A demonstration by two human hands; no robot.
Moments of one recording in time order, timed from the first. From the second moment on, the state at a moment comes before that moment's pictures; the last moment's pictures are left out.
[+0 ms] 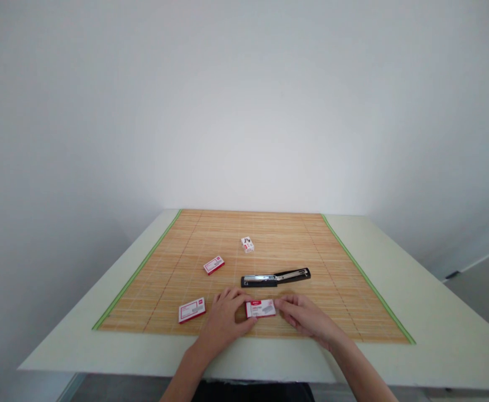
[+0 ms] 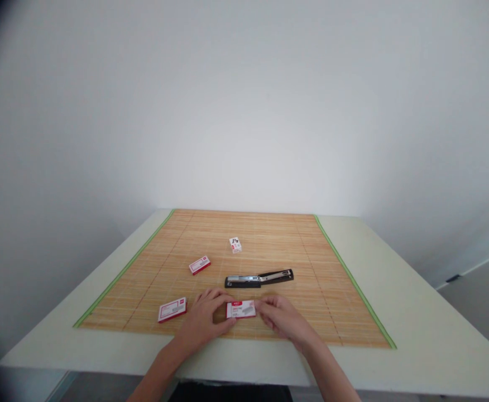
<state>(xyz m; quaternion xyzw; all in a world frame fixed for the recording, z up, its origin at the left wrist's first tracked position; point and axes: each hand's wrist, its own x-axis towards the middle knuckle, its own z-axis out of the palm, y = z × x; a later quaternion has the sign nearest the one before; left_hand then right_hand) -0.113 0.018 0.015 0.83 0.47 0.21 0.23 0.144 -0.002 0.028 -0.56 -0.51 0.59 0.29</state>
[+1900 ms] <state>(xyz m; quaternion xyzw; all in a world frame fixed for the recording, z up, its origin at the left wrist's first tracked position) -0.104 0.021 0.013 0.80 0.51 0.27 0.12 0.053 0.057 -0.002 -0.61 -0.50 0.41 0.46</state>
